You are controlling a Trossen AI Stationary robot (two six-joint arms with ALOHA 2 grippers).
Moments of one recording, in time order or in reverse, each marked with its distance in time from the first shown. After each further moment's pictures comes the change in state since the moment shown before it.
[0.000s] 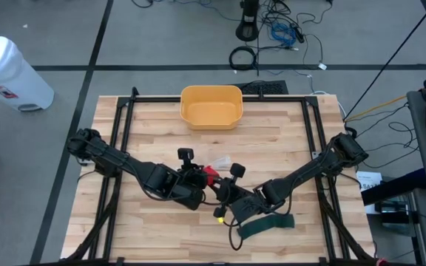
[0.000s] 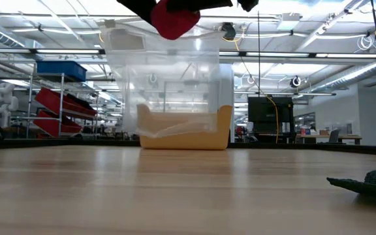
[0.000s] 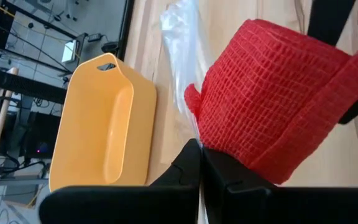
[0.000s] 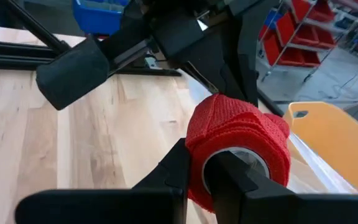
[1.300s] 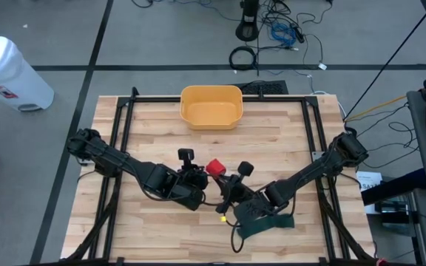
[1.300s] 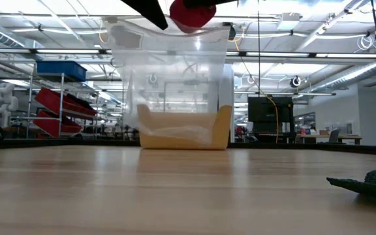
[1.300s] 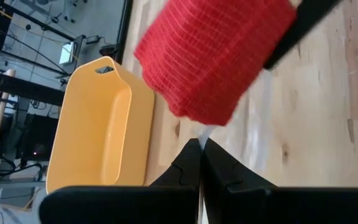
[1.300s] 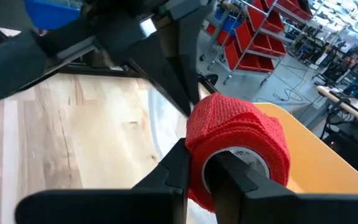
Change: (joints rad) left arm -0.002 0.001 0.009 0.005 0.004 0.003; right arm 0.030 -0.021 0.004 -0.090 0.181 0.018
